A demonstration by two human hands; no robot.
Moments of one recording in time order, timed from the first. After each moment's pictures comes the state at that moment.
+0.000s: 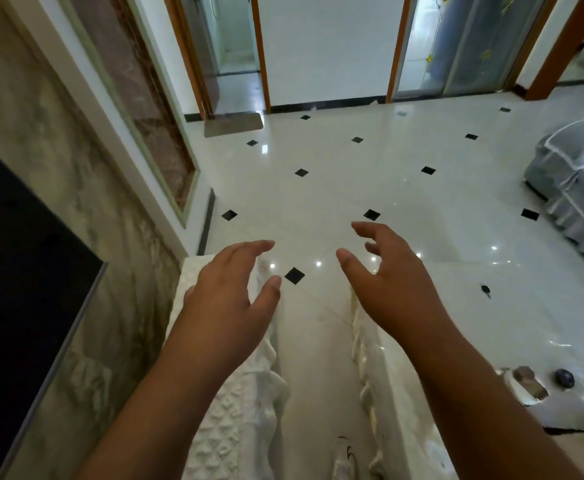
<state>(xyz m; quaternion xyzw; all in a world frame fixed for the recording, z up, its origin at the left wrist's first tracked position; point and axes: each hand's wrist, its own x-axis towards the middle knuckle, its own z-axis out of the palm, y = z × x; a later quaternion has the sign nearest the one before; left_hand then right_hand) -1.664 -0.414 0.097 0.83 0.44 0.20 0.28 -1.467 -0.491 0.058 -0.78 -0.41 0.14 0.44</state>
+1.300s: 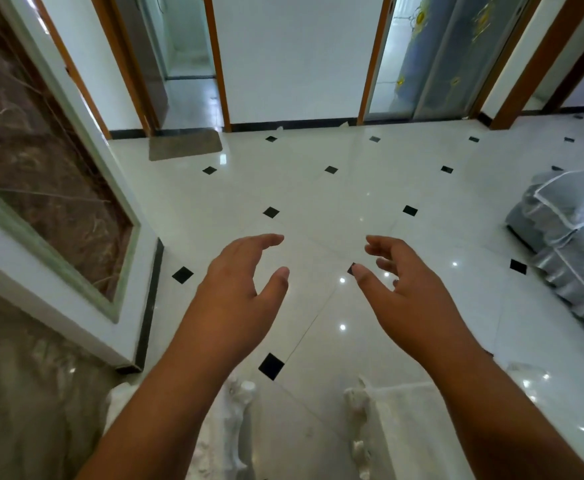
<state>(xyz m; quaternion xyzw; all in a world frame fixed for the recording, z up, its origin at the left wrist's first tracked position) -1.381 0.090 0.076 0.84 0.36 0.24 0.34 -1.199 -0.045 0.067 -0.82 -0.37 0.14 0.41</state>
